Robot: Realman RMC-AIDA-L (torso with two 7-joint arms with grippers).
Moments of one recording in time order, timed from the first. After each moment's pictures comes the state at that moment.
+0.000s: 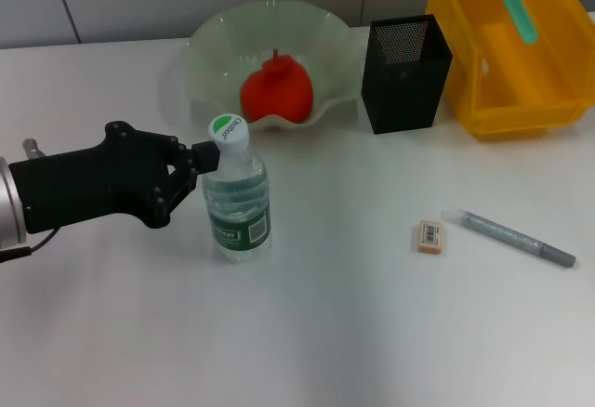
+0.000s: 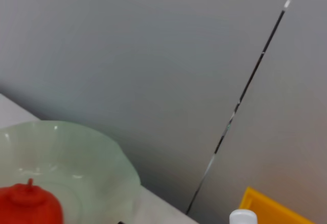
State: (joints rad) left arm -0.20 -2.07 1.31 1.24 1.63 1.32 -1.58; right arm 0.65 2.05 -1.04 -1.38 0.53 1.15 -0.81
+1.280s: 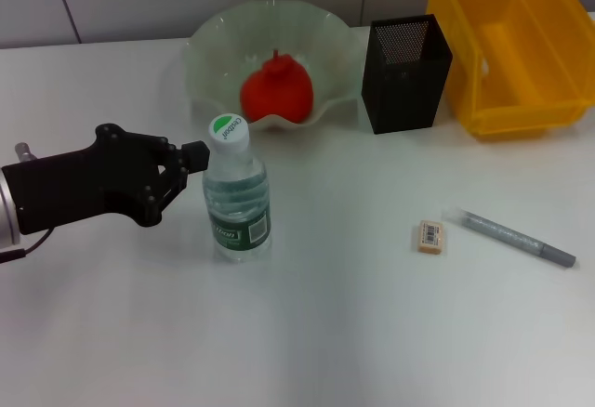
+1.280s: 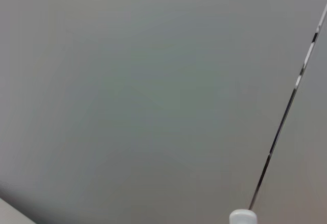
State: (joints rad) left arm -0.21 -2.07 1.28 1.19 1.62 1.32 -1.57; right arm 0.78 2.04 -0.97 -1.16 0.72 0.93 -0.94
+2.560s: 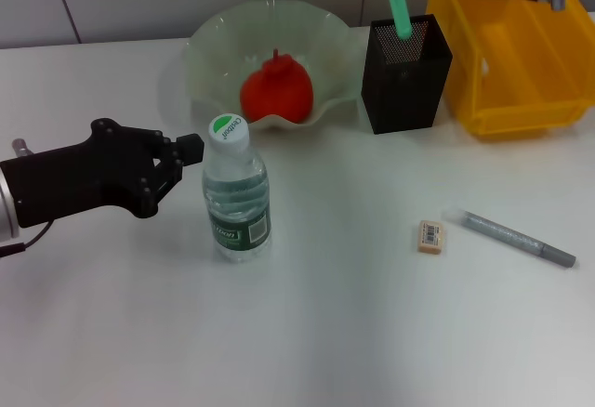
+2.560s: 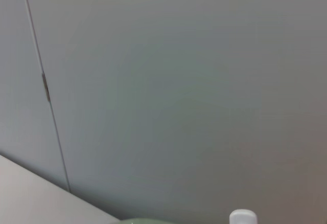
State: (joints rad) left arm -0.25 -2.07 1.25 1.12 1.61 1.31 -1.53; right arm 0.80 2.04 -0.92 -0.86 1.01 0.91 -1.15
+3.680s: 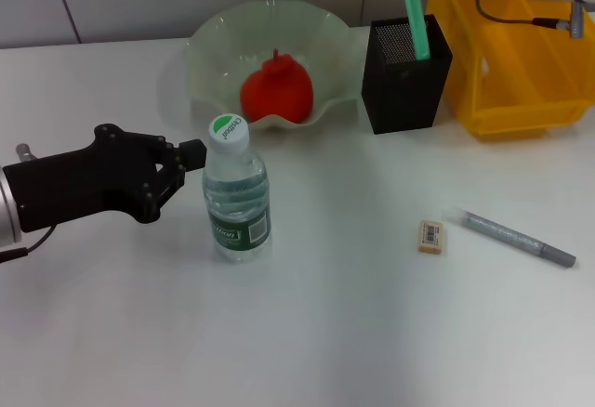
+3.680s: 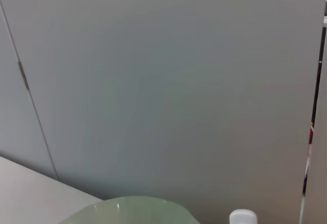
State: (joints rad) left arm -0.25 -2.07 1.25 1.11 1.61 1.32 -1.53; right arm 0.77 2.03 -0.89 -0.83 1.01 0.92 -1.16
